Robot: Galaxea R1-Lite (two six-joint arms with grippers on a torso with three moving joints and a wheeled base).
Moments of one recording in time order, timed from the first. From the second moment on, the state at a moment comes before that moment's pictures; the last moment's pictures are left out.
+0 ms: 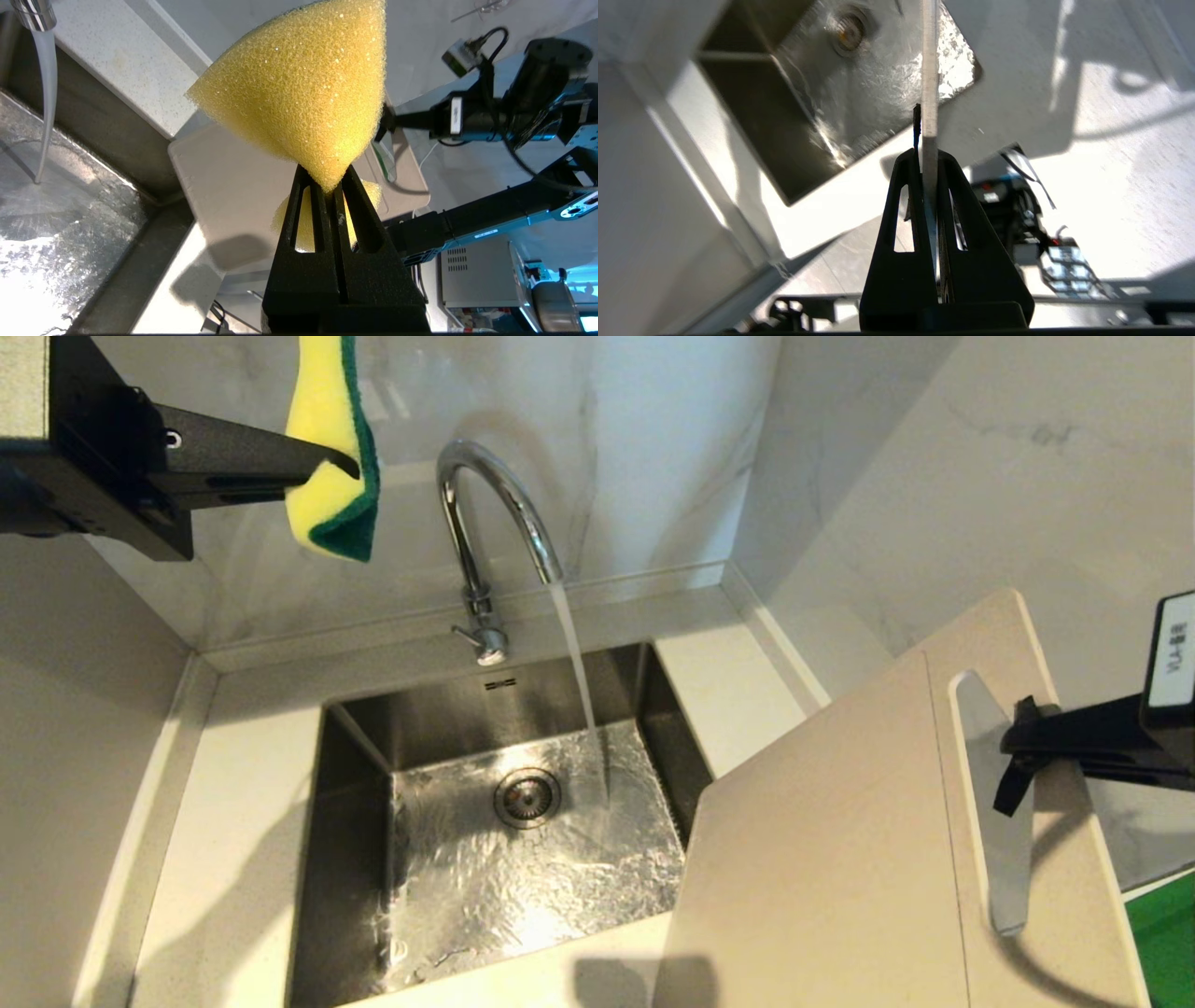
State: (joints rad) left arm -0.44 1.48 -1.60 0.27 -0.73 -0.39; right arm 0.49 1.18 -1.44 0.84 -0.13 0.77
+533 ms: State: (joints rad) left arm -0.44 1.48 -1.60 0.27 -0.73 -0.39; right arm 0.49 1.12 -1.29 0.84 -0.13 0.63
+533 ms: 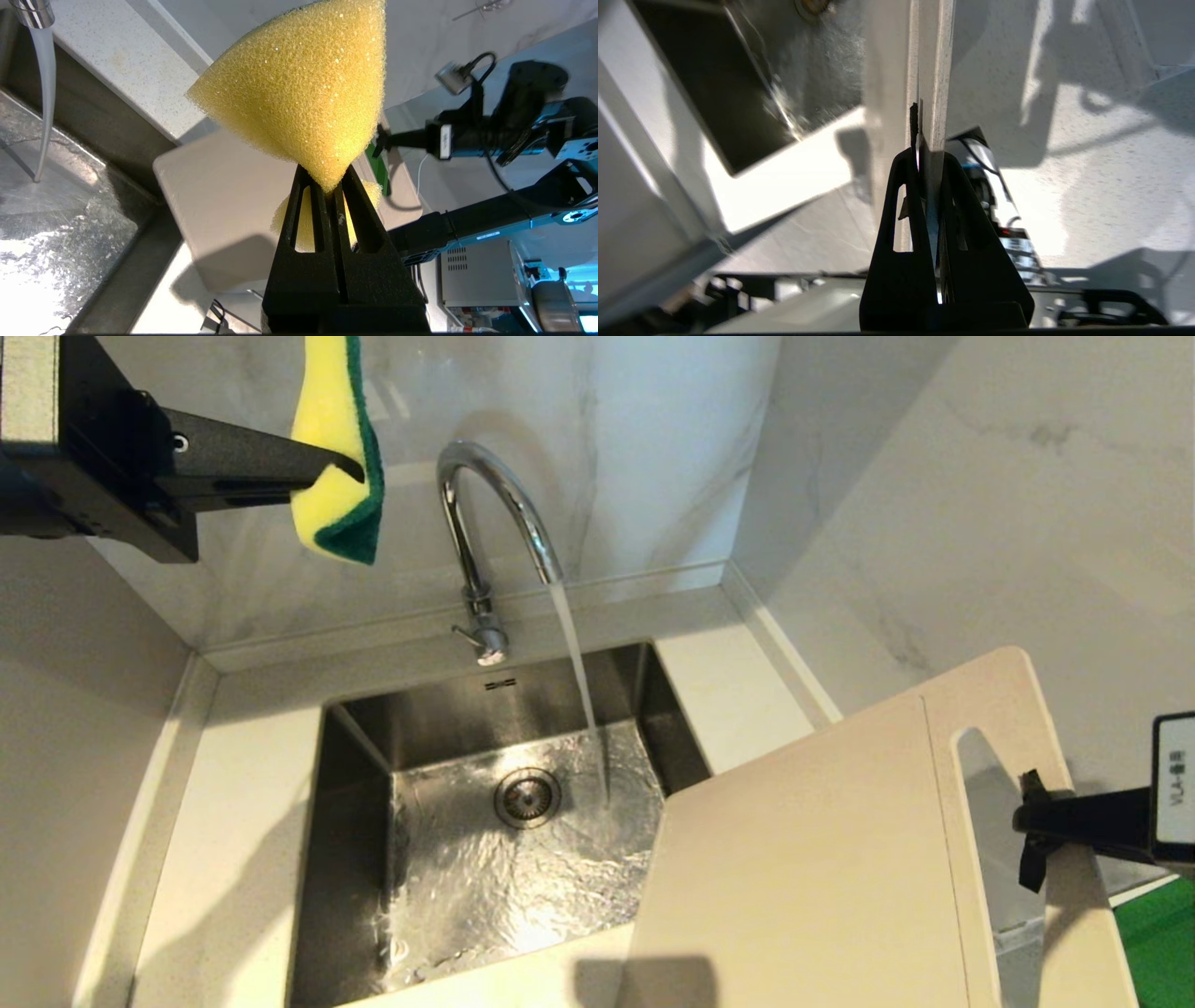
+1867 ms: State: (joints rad) left arm -0.44 1.45 -1.54 0.27 -0.72 -0.39; right arm 0.49 1.07 -0.70 0.43 -0.13 0.44
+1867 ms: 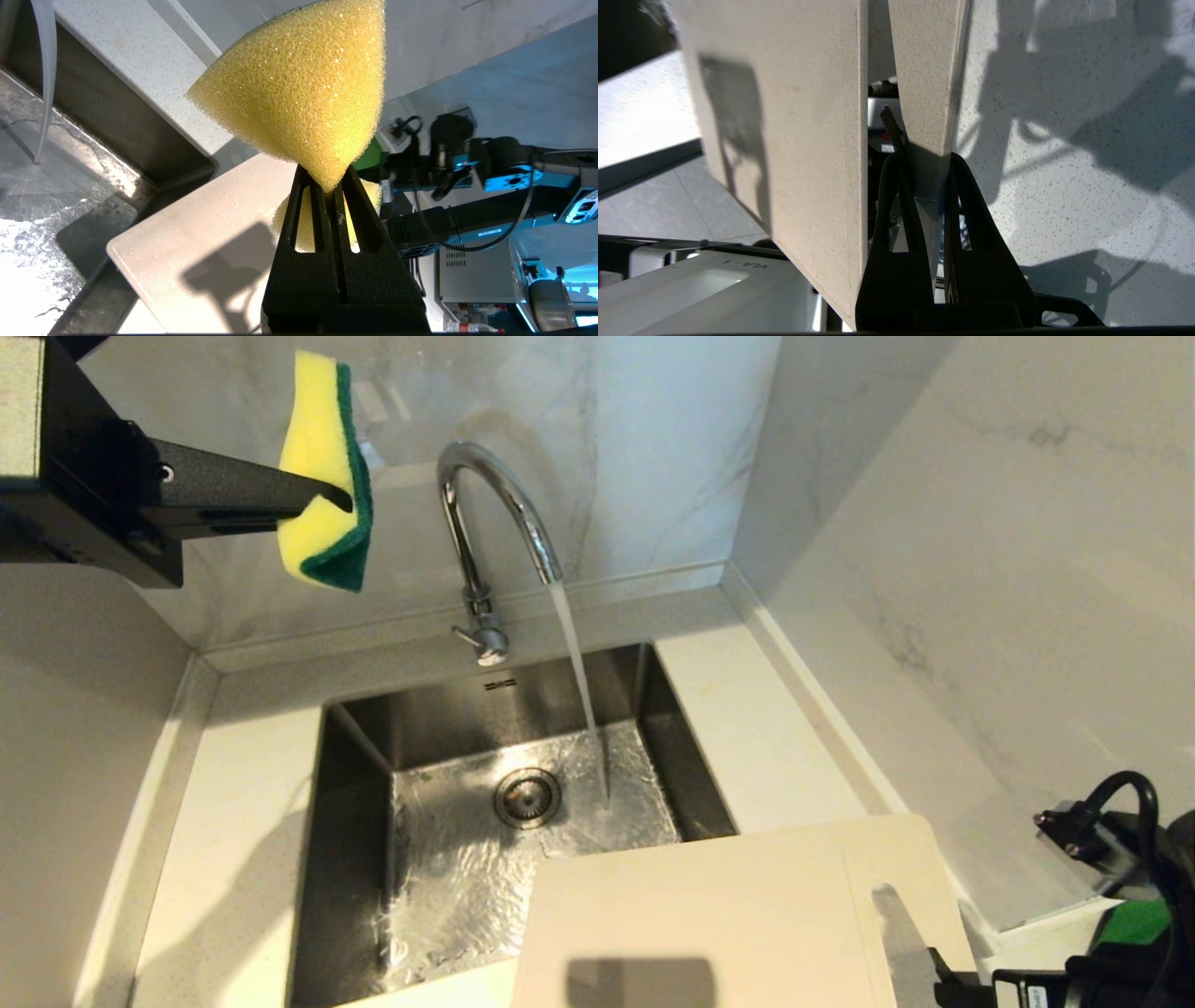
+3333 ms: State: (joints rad) left arm -0.44 1.38 -1.39 0.27 -0.72 -0.38; right arm 0.15 1.56 -0.41 -0.37 -0.05 0.40
